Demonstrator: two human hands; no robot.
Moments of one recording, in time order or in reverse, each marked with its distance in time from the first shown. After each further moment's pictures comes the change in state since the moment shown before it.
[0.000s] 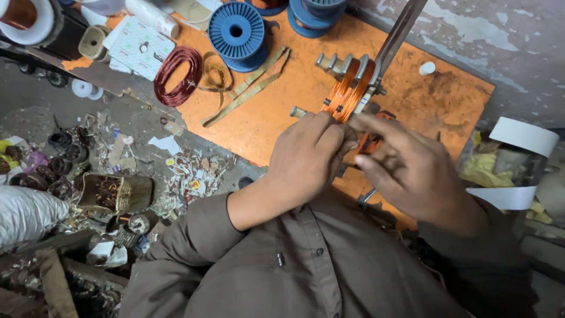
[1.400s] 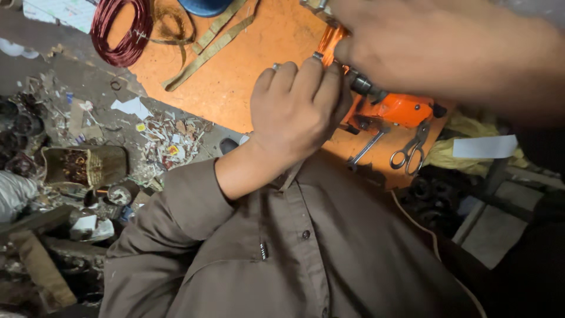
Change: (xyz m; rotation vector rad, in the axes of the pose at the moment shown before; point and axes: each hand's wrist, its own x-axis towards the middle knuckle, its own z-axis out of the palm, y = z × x) left_hand 0.011 -0.025 0.027 0.408 0.205 0.116; right_hand 0.117 -0.015 -0.029 -1.313 -0.717 -0.748
